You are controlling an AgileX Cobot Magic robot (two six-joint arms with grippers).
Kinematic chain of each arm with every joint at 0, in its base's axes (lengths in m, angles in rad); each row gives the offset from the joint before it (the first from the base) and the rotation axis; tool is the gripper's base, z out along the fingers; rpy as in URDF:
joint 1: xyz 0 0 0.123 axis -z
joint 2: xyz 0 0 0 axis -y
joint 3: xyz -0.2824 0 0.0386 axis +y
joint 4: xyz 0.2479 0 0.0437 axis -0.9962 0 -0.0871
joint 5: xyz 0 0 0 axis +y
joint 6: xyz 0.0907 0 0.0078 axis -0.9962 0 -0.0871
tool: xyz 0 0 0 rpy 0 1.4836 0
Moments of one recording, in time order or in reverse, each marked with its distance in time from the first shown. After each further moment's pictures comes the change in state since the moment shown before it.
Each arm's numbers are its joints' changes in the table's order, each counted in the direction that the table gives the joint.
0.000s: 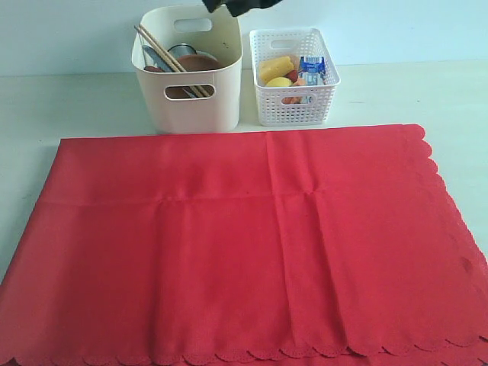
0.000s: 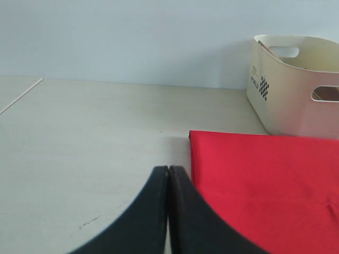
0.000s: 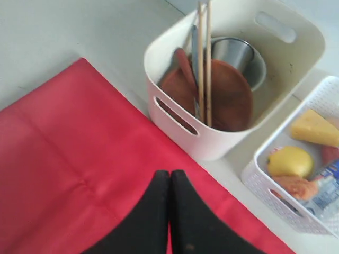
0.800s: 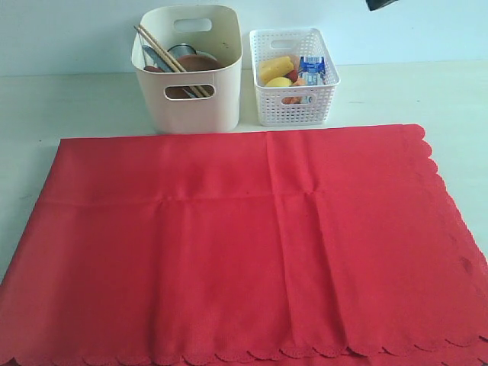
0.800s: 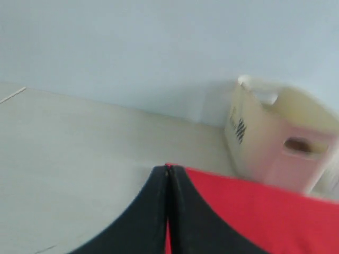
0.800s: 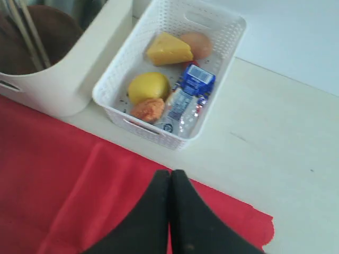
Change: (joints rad) left arm 0.000 0.000 0.002 0.093 -0.107 0.091; right arm 0.360 0.008 0.047 0.027 0.041 -0.026
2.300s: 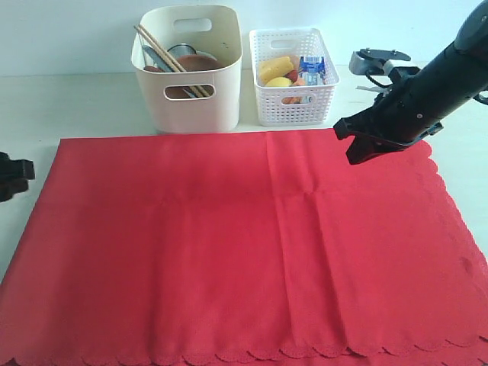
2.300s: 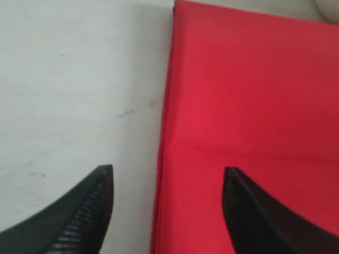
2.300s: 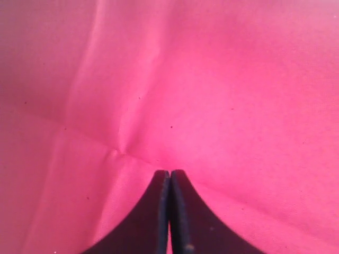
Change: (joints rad) left arm 0.095 -1.434 -0.540 0.131 -0.056 -0.149; right arm 0.070 -0.197 0.381 -0.402 -0.082 0.294
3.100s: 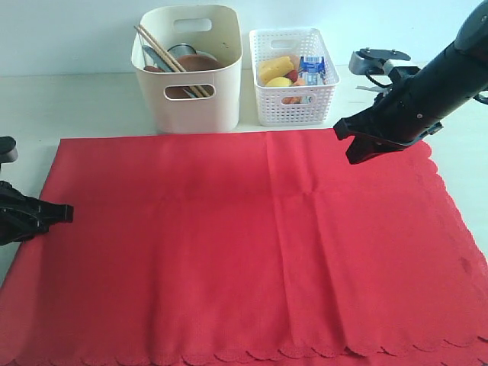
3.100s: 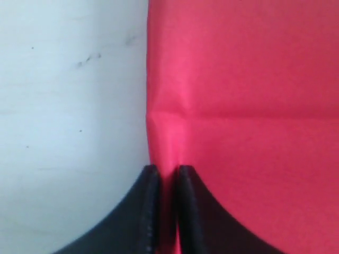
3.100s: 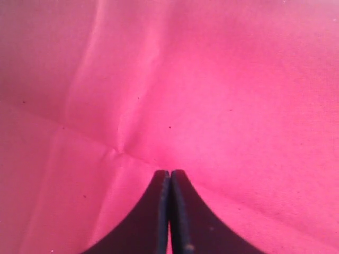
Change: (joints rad) left arm 0.050 -0.294 -0.002 0.002 -0.143 -0.038; right arm 0.000 0.000 0.000 -0.003 -0.002 0.006
